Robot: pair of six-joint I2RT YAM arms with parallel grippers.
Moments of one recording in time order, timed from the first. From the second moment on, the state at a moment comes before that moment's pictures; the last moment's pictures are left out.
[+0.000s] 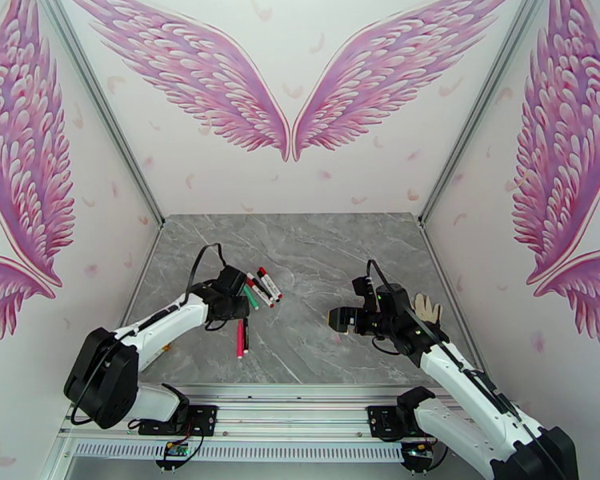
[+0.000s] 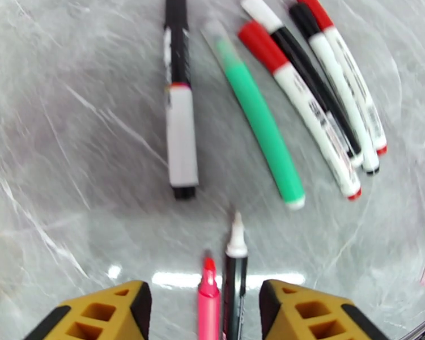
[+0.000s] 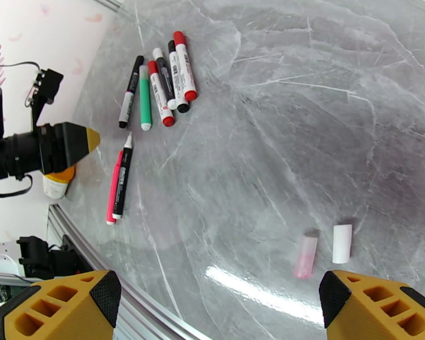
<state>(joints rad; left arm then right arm) -0.44 1.46 0.92 -0.64 -0.12 -0.58 0.35 0.91 0.59 -0.45 -0.43 0.44</state>
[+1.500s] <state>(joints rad) -0.28 1.92 1.23 -0.62 -0.14 -0.44 0.35 0.93 0.59 -0.48 -0.40 0.44</state>
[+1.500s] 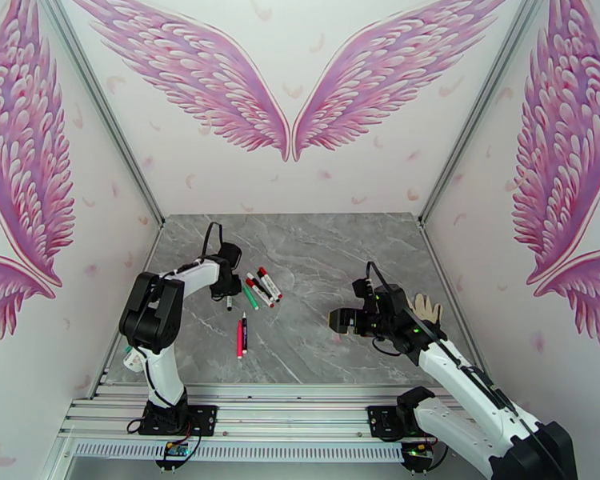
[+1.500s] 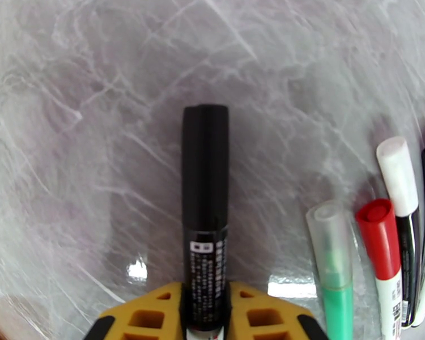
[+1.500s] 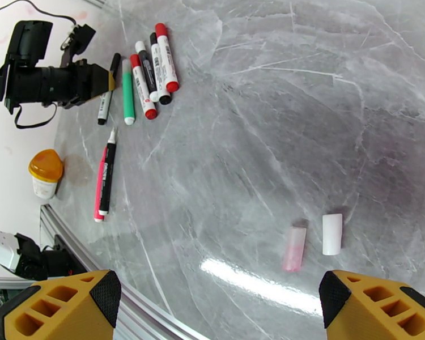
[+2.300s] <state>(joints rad) -0.42 1.38 0.93 -0.61 0.01 -0.42 0.35 0.92 0.60 -0.40 -0.49 0.55</state>
